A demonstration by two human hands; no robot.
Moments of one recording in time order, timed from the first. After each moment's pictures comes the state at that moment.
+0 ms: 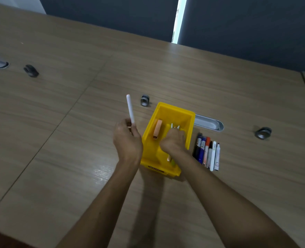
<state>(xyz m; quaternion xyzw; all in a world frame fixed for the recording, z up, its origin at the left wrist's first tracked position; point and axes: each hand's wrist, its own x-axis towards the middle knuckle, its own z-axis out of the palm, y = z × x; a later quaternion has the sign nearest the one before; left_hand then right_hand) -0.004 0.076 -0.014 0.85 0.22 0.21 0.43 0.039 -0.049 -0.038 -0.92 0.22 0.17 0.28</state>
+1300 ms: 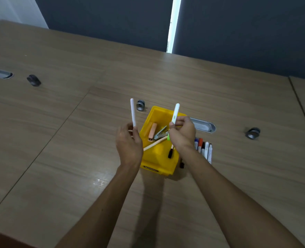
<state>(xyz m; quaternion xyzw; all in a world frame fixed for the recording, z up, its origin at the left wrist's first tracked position) -0.021 0.054 -0.014 0.85 0.18 0.24 0.44 0.027 -0.095 -0.006 -0.80 0.20 -0.06 0.57</state>
